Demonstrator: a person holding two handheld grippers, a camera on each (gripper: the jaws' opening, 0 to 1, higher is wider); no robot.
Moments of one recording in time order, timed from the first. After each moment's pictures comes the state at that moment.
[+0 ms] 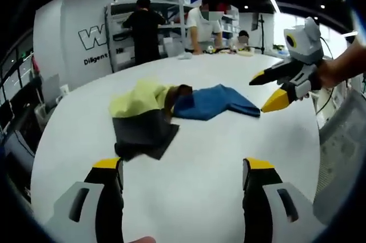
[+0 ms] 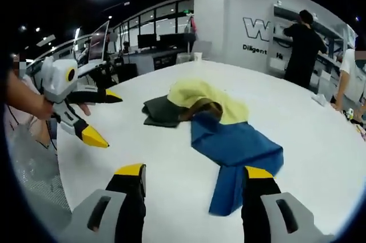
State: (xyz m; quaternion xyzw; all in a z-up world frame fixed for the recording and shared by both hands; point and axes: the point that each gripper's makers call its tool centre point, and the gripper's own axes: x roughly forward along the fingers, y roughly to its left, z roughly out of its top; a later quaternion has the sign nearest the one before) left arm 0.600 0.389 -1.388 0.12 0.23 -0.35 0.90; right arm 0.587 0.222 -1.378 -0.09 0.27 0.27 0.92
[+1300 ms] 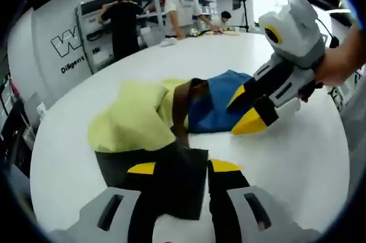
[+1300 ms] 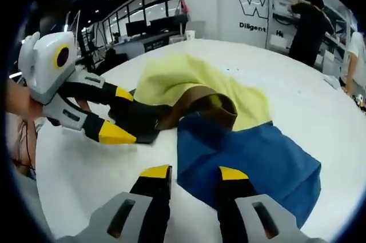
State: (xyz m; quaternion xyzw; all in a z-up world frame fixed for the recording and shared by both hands) left arm 0.704 0.344 -1.423 0.21 0.26 -0.41 0.85; right arm 0.681 0.254 -1.440 -0.07 0.35 0.23 0.91
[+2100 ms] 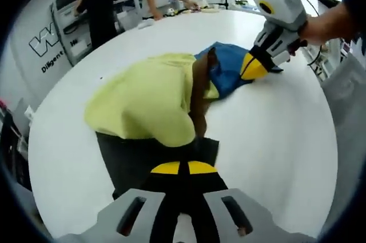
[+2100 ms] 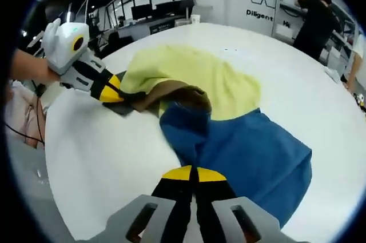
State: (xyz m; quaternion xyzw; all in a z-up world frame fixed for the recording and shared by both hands) left arm 0.653 0.374 -1.437 0.26 0.32 -0.46 0.79; right arm 0.612 0.205 -1.441 -0.10 0.41 0.25 0.87
